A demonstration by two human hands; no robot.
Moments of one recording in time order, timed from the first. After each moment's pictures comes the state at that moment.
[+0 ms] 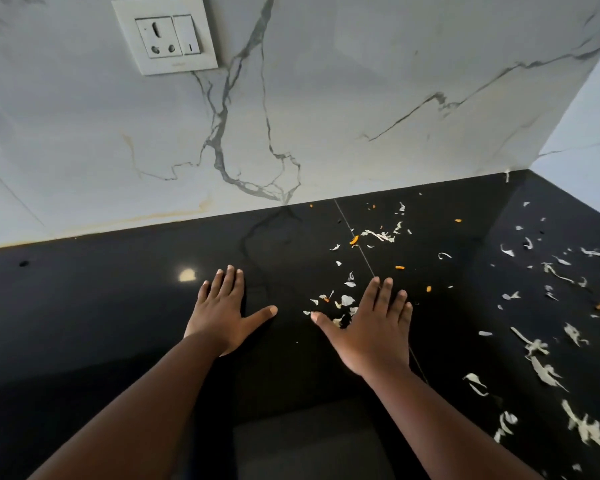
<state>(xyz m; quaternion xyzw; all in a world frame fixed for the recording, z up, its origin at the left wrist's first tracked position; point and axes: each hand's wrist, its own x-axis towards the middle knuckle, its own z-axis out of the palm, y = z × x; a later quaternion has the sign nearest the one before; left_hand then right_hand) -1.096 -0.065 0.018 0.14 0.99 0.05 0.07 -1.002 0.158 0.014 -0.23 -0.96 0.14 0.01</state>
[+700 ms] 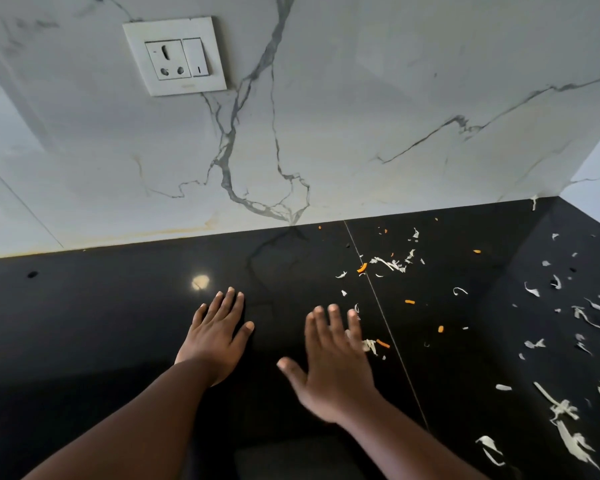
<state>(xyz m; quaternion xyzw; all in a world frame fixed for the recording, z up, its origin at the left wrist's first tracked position) -1.106 -0.069 0.009 0.13 0.99 0.09 0.05 -1.028 0.134 -0.001 0.04 -1.00 0.05 0.04</state>
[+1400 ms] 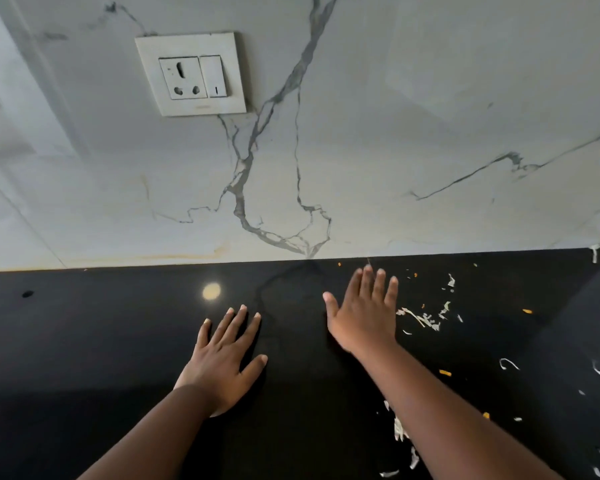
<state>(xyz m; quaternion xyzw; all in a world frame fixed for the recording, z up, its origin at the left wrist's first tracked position) -1.155 -0.062 0.009 0.14 0.99 0.04 0.06 -1.196 0.180 0.029 -0.10 -1.00 0.01 0.01</state>
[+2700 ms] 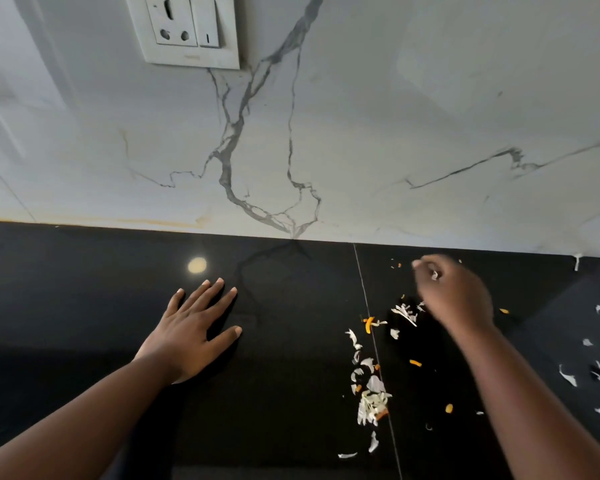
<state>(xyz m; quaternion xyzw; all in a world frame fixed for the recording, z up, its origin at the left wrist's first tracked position) -1.156 -0.064 0.012 0.12 0.98 0.11 0.06 -1.179 0.323 0.072 -0.18 -0.95 0.23 0.12</state>
